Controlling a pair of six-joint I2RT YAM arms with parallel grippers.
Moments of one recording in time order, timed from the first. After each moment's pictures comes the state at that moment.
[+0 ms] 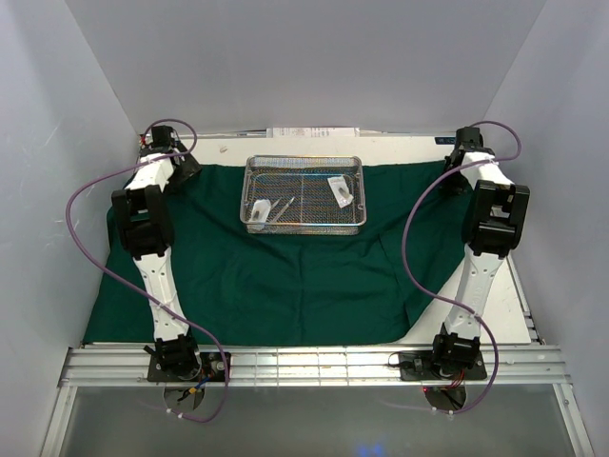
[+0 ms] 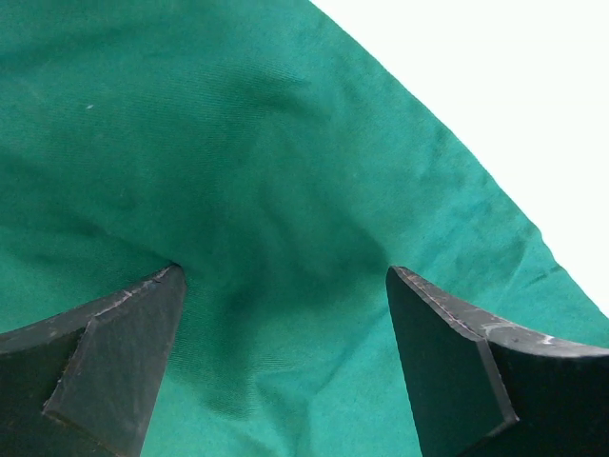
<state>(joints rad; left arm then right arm) 0.15 2.34 1.91 -0.54 -0.10 -0.50 -0.15 2.27 1.80 -0.61 0.09 0.16</state>
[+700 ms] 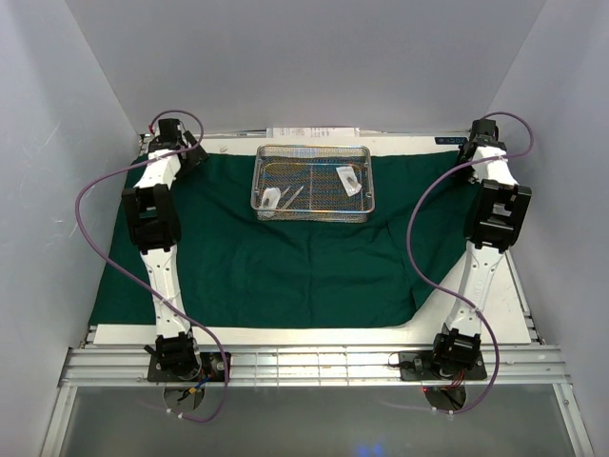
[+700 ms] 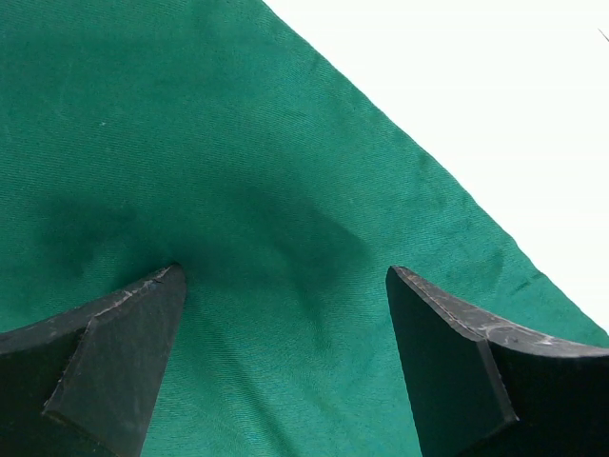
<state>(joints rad) 0.12 2.47 2.09 -0.47 -0.07 -0.51 -0.22 2.44 2.09 -0.64 0.06 0.12</state>
